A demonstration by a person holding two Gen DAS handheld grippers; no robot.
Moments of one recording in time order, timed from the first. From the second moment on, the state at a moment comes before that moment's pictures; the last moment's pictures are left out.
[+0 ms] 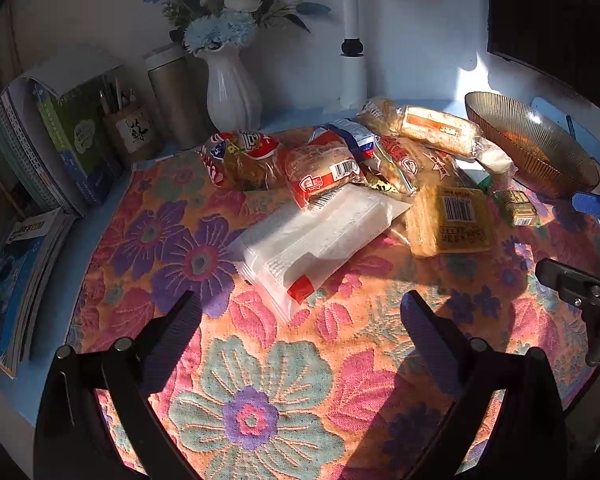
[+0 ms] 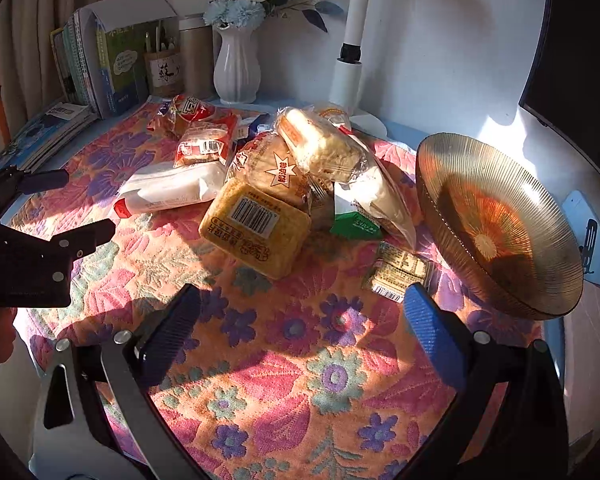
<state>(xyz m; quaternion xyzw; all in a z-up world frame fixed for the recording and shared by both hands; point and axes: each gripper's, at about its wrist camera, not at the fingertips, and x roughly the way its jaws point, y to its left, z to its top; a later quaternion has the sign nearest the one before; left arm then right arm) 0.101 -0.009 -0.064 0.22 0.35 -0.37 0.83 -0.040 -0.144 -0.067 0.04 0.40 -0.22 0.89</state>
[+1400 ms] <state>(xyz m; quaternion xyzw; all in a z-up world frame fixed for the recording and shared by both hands) 0.132 -0.031 -0.094 0.26 0.37 -0.31 0.84 0.013 -0.129 -0.085 -0.07 0.45 -0.24 0.86</state>
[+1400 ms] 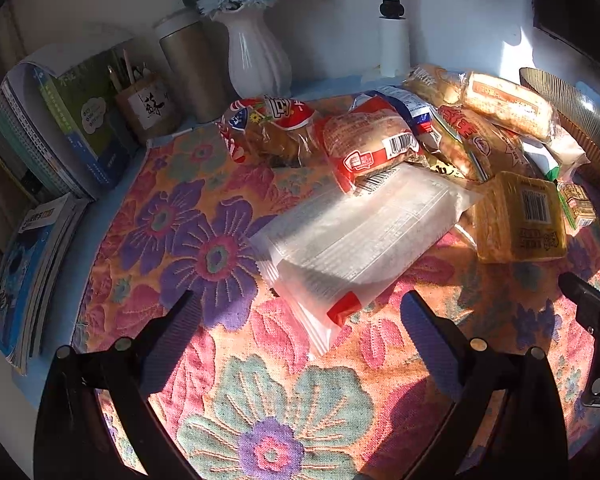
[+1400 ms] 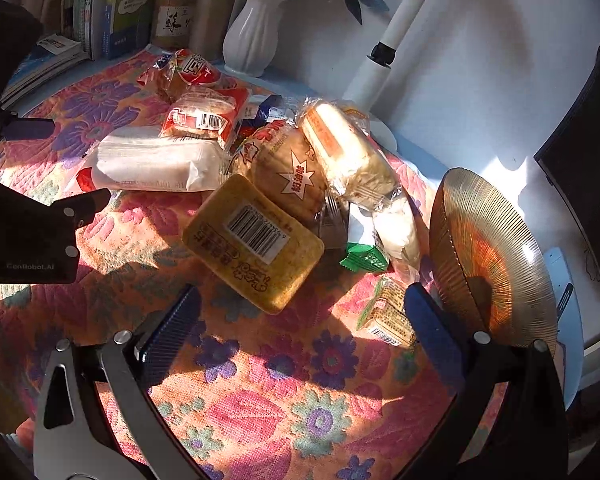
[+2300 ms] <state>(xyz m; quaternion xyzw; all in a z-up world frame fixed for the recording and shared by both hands) 0.196 -0.033 -0.087 0.24 0.42 -0.50 0.72 0.021 -0.143 -0.080 -0.07 0.43 -0.20 0.88</state>
